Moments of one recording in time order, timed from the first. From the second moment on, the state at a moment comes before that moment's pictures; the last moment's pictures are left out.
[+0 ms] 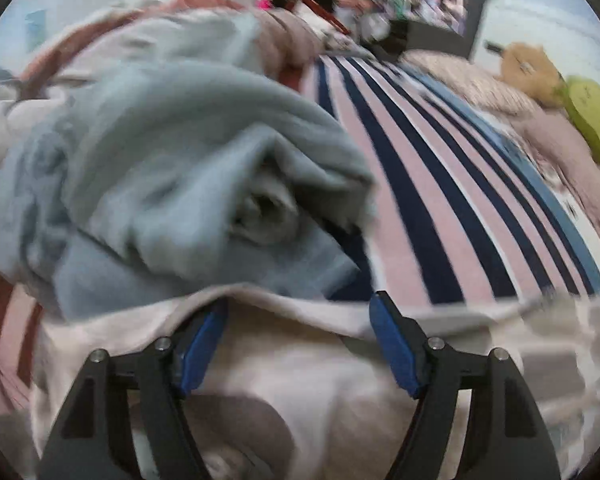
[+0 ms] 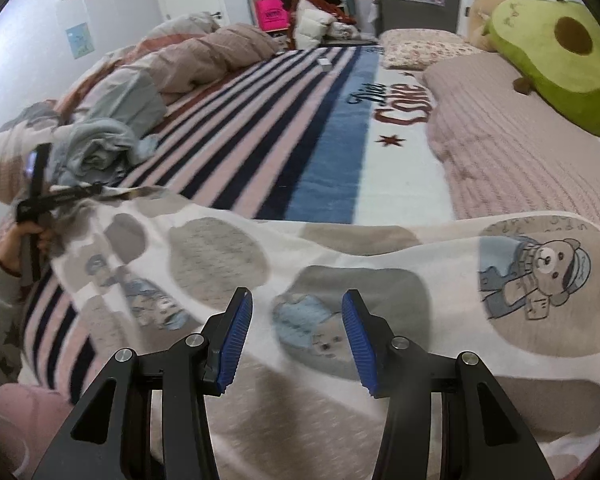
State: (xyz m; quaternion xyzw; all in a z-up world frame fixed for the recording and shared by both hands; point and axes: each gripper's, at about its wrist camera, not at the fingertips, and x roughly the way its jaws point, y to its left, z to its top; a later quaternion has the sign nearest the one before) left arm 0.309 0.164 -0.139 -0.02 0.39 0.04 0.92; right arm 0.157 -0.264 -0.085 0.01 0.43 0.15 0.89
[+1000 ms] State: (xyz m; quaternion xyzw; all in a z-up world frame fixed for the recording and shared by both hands) left arm 0.161 0.035 -0.083 -0.06 0.38 -0.10 0.92; right arm 0.016 -0.479 -0.094 0.20 0.36 -0.08 0.91
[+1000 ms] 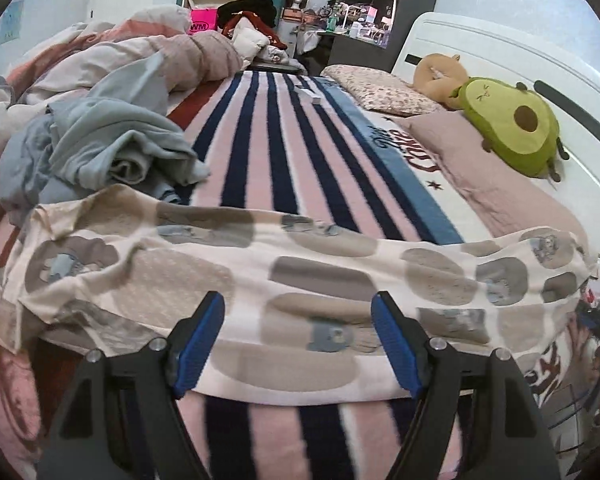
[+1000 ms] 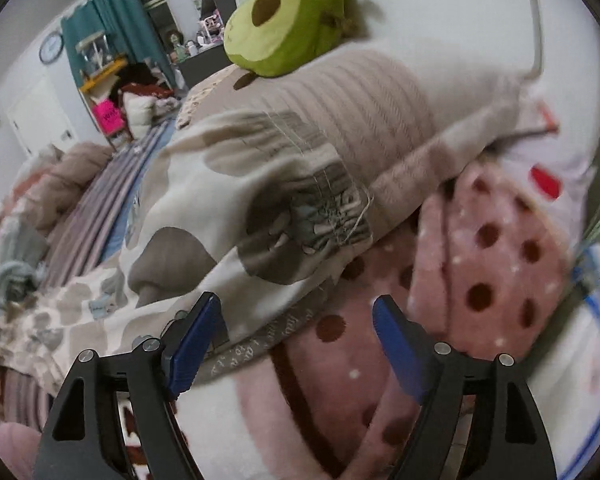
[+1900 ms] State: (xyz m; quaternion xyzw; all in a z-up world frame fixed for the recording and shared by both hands) left arm 0.146 0.017 -0.058 -0.07 0.37 -0.11 0.92; right arm -0.012 -0.476 -0.042 0.16 0.25 -0.09 0.95
